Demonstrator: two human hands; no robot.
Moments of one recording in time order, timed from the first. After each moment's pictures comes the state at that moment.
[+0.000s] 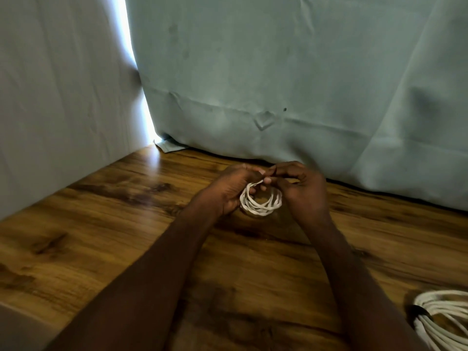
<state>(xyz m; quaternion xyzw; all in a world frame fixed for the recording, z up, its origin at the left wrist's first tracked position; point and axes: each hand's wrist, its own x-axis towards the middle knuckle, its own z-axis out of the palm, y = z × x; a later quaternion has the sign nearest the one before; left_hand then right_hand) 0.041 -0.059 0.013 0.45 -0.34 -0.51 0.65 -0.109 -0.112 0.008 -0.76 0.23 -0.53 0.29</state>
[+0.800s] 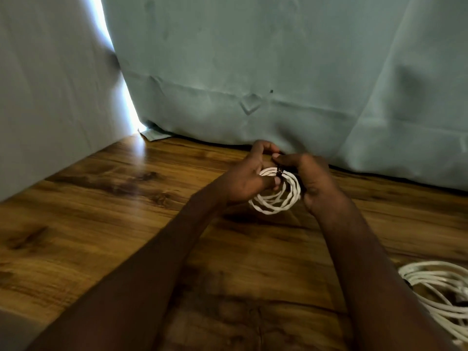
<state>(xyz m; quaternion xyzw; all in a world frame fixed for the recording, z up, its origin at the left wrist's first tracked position) 0.010 -0.047 0.008 0.46 -0.65 -0.34 0.51 -0.129 -0.110 0.032 -0.49 0.36 -0.46 0.65</state>
